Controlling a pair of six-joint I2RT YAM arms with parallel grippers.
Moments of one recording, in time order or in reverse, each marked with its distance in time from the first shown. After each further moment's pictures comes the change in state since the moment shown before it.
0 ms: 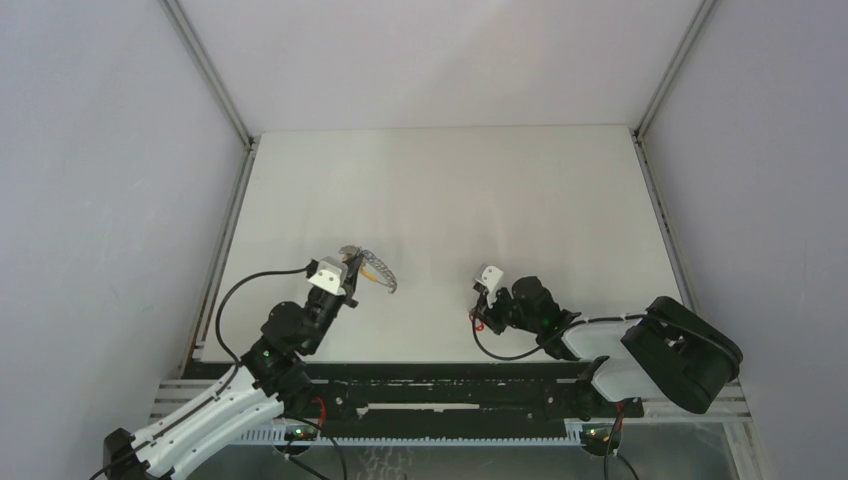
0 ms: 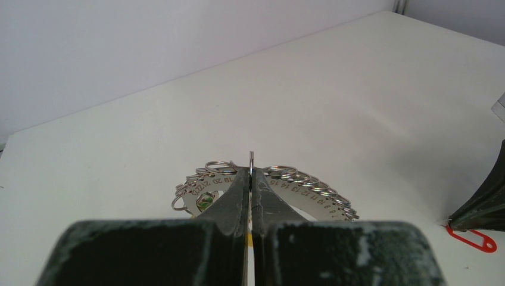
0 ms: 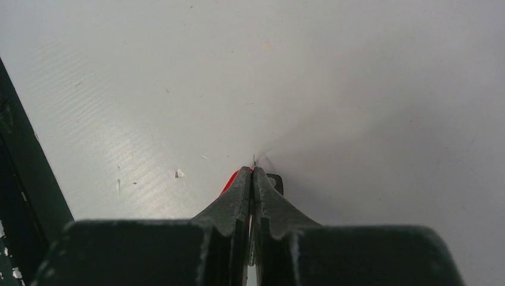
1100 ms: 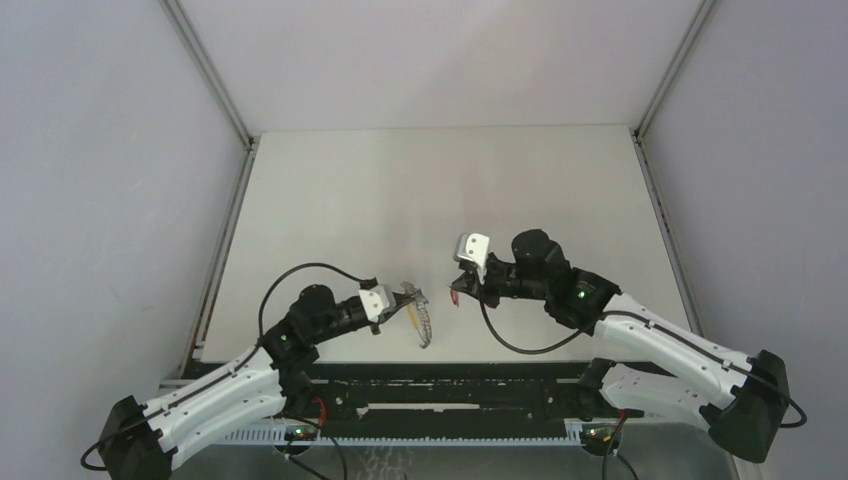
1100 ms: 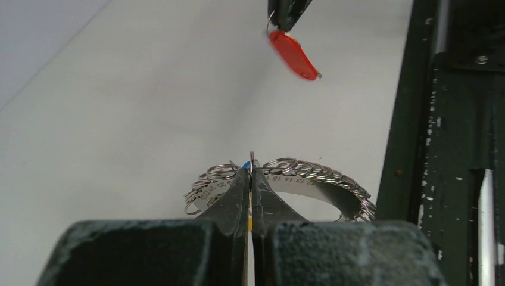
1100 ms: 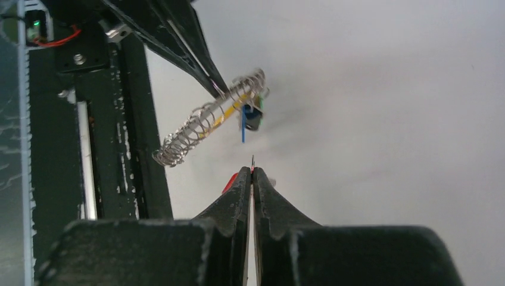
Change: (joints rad) left arm -0.006 0.248 0.043 -0.044 0.655 0.109; right arm 0.097 -0.364 0.571 -0.846 -0.114 -0.182
